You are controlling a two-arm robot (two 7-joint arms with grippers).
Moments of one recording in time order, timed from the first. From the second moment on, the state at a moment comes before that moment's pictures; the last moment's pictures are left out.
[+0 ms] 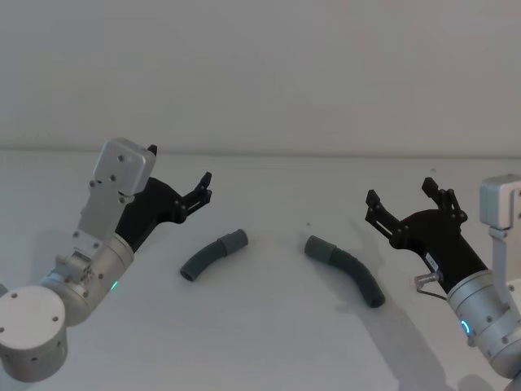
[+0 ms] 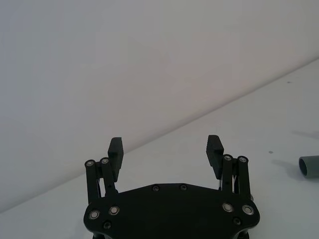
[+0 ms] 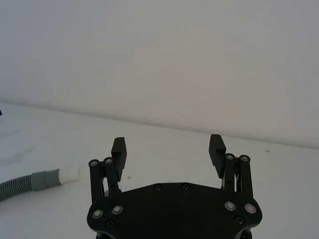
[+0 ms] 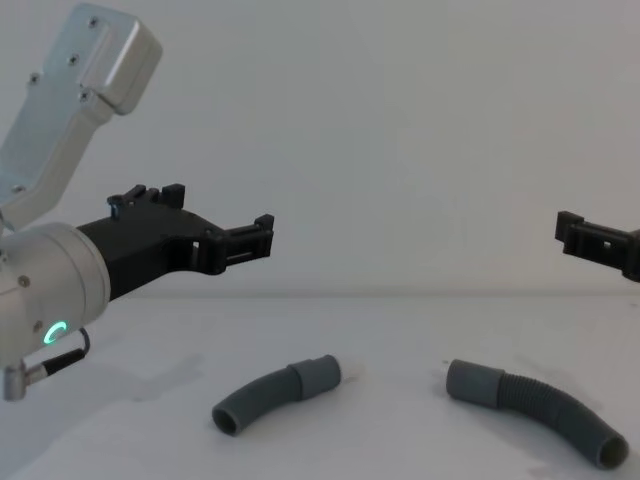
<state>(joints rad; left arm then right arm) -0.24 0.38 0.45 -1.63 -0.20 0.02 -0.01 -0.01 0.34 -0.23 -1.77 0.29 0.03 0.07</state>
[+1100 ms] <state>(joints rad) -0.27 0.48 0.48 -1.73 -0.25 0.26 -0.23 -0.01 0.34 -0.23 -1.77 0.29 0.03 0.07</state>
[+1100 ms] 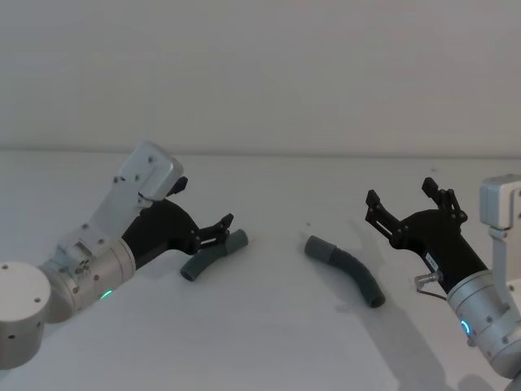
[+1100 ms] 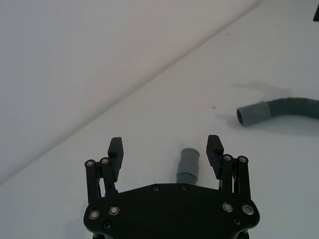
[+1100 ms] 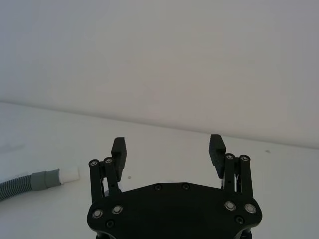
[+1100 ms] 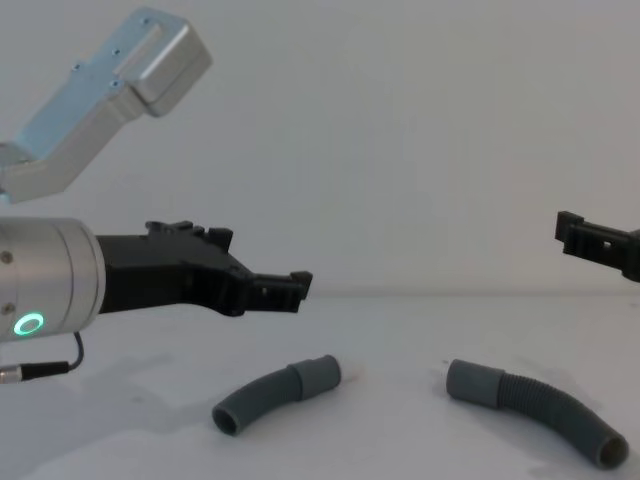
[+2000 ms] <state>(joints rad) -0.36 0.43 0.52 -1.63 -0.27 0.43 -0.33 -0.01 0.34 -0.23 -1.77 0.29 0.03 0.07</state>
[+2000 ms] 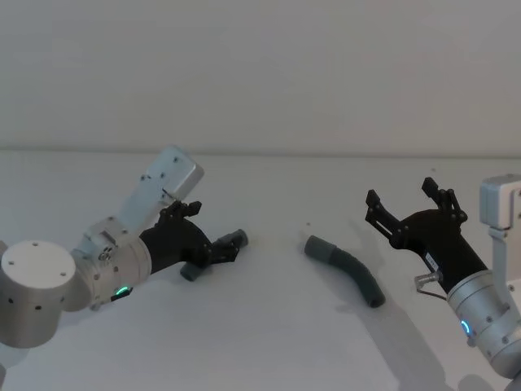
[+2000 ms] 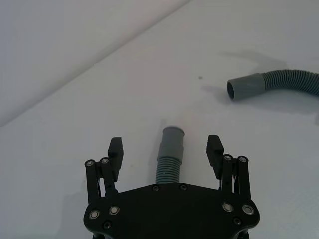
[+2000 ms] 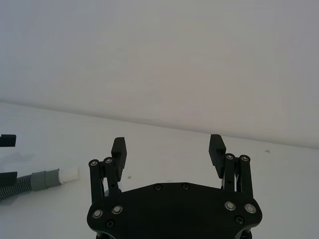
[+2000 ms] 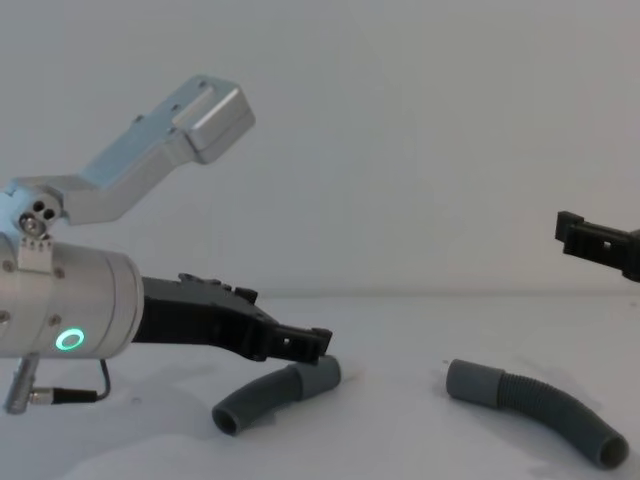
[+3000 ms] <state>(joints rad) -0.40 0.42 0.54 -1.57 -0.22 0.48 -0.37 -0.01 0.34 -0.23 -1.77 0.29 0.03 0.07</state>
